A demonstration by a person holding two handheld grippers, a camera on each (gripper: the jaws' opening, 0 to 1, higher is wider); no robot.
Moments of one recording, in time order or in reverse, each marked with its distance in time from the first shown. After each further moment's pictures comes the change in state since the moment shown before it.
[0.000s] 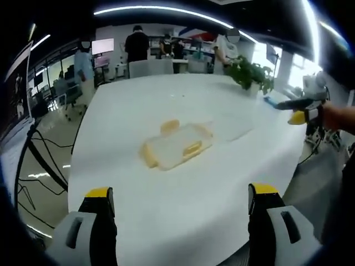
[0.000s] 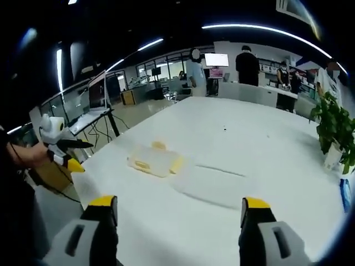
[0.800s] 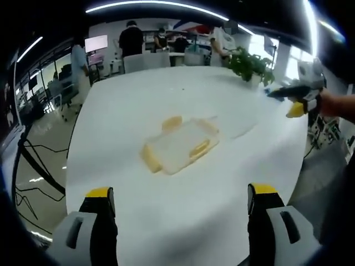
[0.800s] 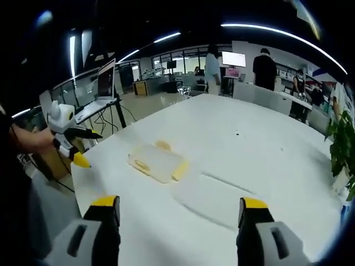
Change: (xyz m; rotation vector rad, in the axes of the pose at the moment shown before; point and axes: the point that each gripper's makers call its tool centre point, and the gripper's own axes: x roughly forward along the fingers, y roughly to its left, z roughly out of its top) left arm 0.030 0.017 0.002 0.040 0.060 -0.018; right arm 0.040 -0.001 0.020 -0.102 0.046 0.071
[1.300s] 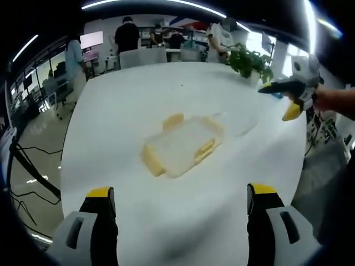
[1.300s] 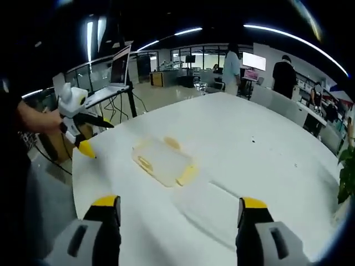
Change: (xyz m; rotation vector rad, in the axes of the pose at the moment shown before) left arm 0.020 0.011 0.001 0.011 0.037 -0.044; right arm 0.038 0.004 0.007 -0.129 0.050 0.088
